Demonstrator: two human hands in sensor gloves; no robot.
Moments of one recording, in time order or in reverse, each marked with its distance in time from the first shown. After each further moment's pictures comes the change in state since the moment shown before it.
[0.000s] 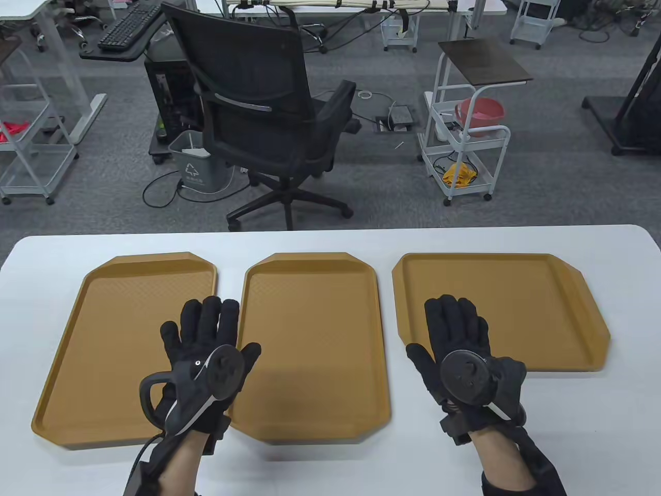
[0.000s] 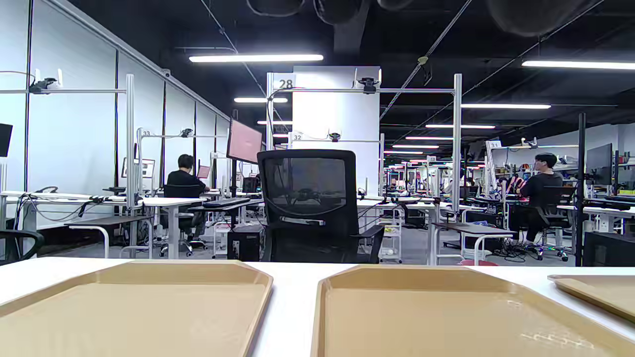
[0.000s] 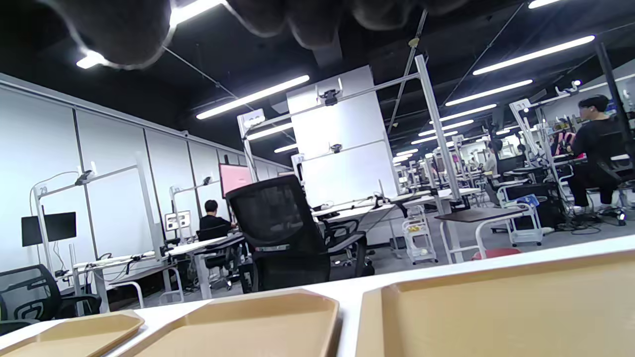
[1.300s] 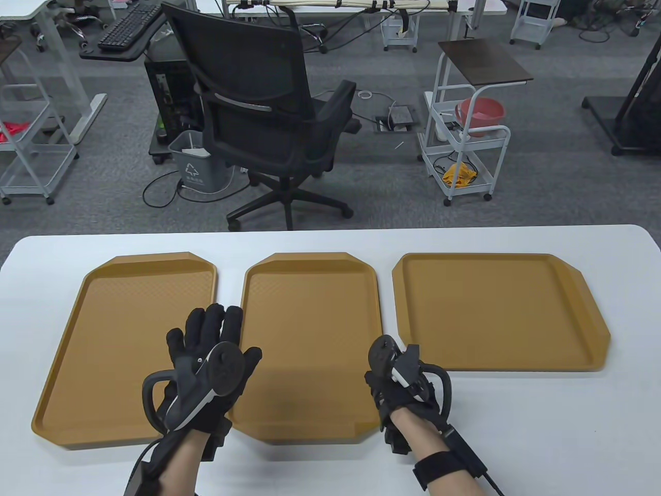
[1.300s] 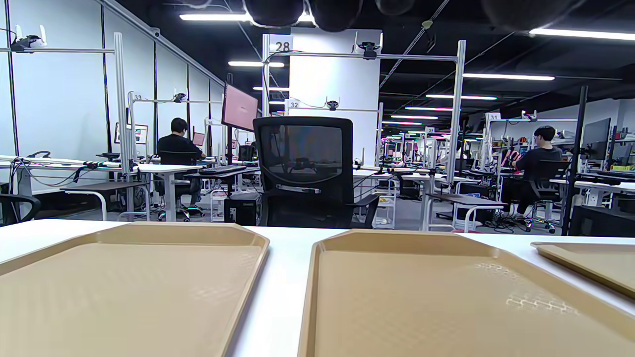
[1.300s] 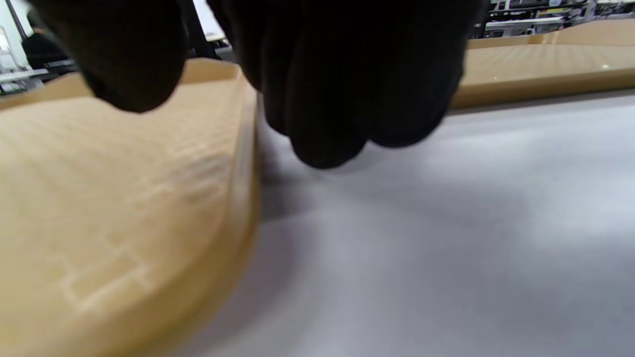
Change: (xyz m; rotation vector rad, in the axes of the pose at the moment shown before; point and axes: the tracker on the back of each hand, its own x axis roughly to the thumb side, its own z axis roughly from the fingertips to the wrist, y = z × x) left_hand 0.001 -0.005 -0.003 -0.110 -0.009 0.016; right_hand 0.021 0.173 -0.031 0.509 0.422 0.208
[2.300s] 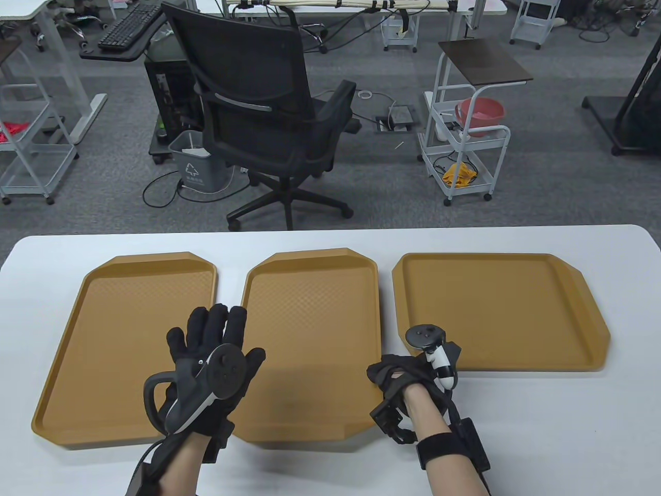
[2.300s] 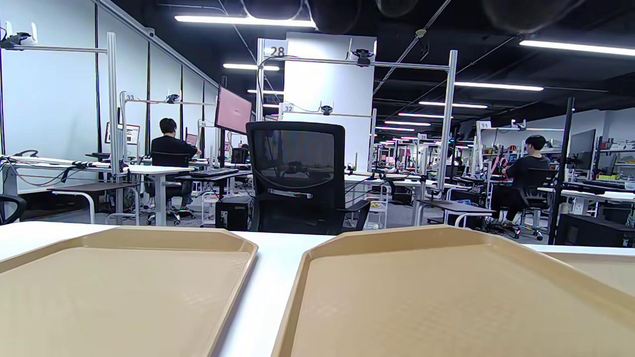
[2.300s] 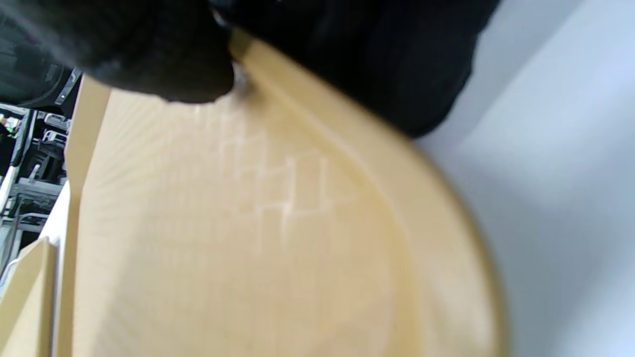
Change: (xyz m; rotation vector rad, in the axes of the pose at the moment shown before) left_hand 0.004 0.001 0.003 0.014 -0.020 0.023; right_hand -0.043 0.001 -0.021 0.488 0.141 -0.798
